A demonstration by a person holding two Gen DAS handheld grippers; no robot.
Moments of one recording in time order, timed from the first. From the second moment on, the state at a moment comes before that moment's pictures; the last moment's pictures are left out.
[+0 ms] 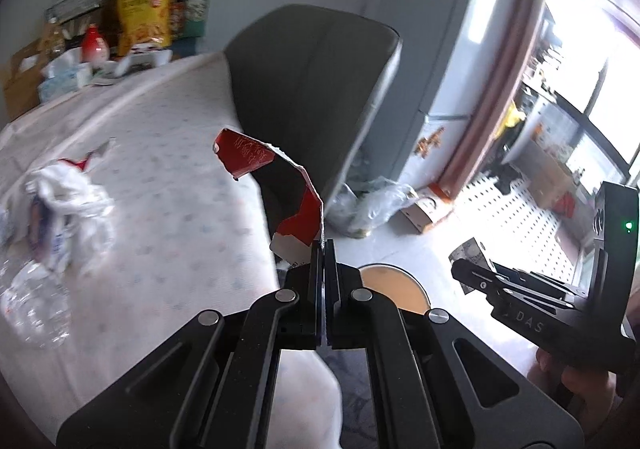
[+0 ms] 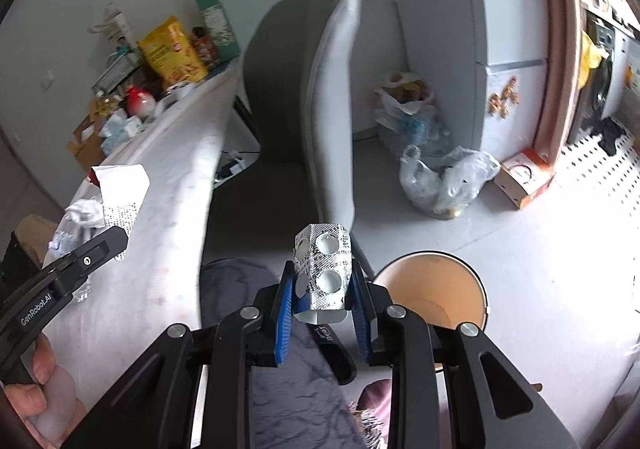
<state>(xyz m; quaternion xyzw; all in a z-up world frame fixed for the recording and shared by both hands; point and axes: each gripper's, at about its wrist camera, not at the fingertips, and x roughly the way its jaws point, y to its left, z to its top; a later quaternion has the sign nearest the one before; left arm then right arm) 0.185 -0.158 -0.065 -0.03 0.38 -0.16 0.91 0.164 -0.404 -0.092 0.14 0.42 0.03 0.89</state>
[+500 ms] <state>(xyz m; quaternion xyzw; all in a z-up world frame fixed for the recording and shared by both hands) 0.245 -0.247 -0.098 0.00 0.44 -0.22 0.87 0.201 -0.496 -0.163 0.24 0.43 -0.03 0.87</state>
